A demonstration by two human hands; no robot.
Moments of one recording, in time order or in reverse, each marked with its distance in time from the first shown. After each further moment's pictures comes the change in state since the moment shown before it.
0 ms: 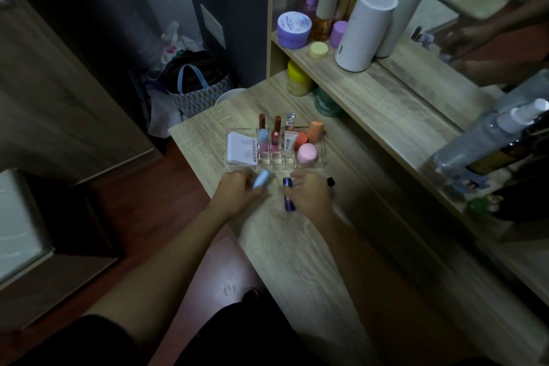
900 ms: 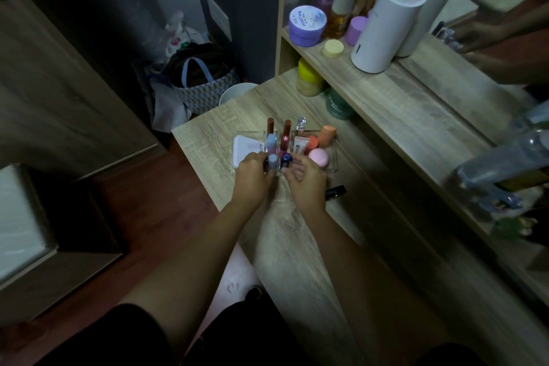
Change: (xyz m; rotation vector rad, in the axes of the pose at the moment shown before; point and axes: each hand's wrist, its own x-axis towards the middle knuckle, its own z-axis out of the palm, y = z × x) left_hand 0.042 0.018 0.012 -0.071 0.263 -0.043; right_hand 0.034 -0.019 0.028 0.389 0.203 -0.098
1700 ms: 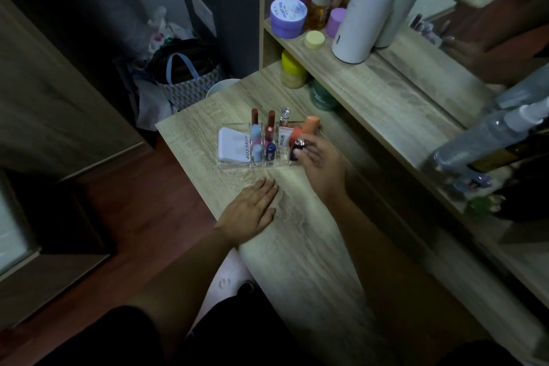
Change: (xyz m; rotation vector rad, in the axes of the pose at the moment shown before) left_hand -0.067 -0.037 0.029 0.334 -0.254 0.565; right_hand 0.004 0.005 -0.061 0.076 -0.012 -0.178
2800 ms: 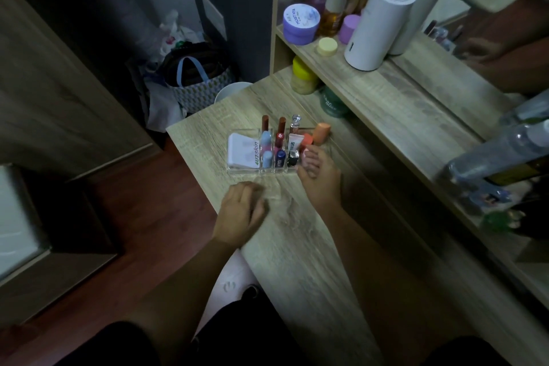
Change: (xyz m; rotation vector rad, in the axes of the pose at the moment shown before) left_hand -0.010 -0.014 -0.010 -0.270 0.319 -0.301; right_hand 0.003 0.016 0.027 -0.118 0.046 0.149
